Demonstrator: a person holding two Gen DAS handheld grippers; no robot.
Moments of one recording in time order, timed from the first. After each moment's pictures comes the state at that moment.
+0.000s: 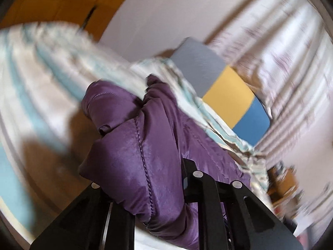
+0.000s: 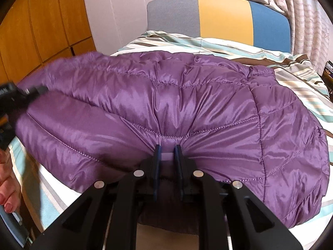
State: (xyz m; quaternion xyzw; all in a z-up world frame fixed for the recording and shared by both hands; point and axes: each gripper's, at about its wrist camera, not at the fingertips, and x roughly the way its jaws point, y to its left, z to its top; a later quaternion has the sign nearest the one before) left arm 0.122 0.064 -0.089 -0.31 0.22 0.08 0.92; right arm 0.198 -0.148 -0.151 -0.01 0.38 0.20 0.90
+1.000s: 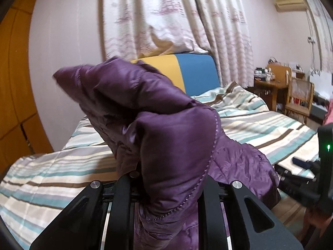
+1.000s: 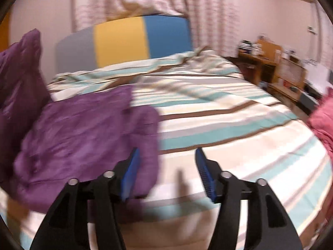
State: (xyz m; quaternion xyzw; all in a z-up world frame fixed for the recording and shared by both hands) left arm 0.154 -0.139 -0.048 0.09 0.20 -0.06 0.97; right arm 0.170 -0.339 -0.122 0.07 0.32 -0.11 0.94
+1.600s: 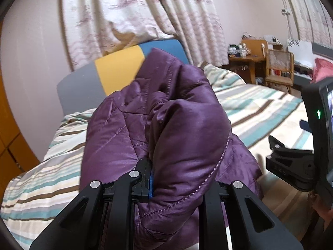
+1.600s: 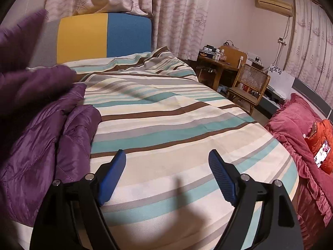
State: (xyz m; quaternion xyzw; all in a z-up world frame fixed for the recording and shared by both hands) left arm 0.169 -0.222 -0.091 0.17 0.23 -0.13 0.95; right arm 0.163 -0.374 -0.132 0.01 0.32 -0.23 0.92
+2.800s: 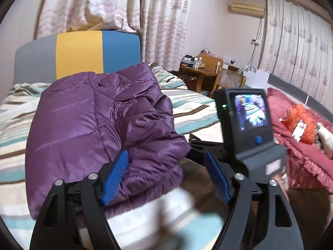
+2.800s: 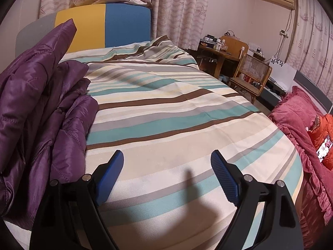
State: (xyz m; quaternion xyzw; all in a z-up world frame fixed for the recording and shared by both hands) left arm 0.119 -0.219 -0.101 0.00 0.27 -0.32 0.91; right arm 0.173 -0.379 -0.146 0.02 0.35 -0.23 0.91
